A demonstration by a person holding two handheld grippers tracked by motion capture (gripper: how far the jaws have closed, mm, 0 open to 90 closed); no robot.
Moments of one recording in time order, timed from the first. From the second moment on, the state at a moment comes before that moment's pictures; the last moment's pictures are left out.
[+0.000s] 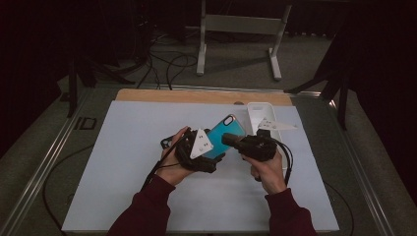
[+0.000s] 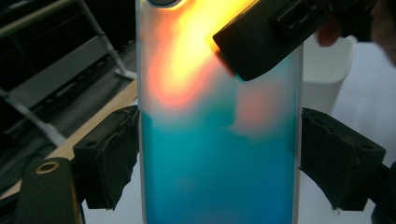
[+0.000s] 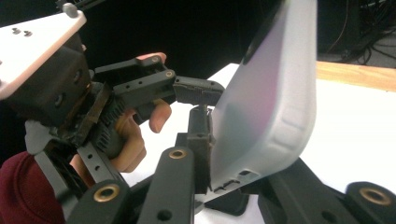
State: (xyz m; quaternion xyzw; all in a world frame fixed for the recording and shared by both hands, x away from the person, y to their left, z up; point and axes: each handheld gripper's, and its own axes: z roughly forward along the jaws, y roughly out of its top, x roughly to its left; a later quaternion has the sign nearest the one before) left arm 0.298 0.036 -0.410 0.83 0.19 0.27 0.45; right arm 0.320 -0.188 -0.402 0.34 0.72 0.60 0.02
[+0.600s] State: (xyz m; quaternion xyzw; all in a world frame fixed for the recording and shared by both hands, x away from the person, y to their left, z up) left arm 0.306 0.045 -0.412 0.83 0.21 0.22 0.46; right arm 0.319 -0.189 -0.398 0.34 0.72 0.60 0.04
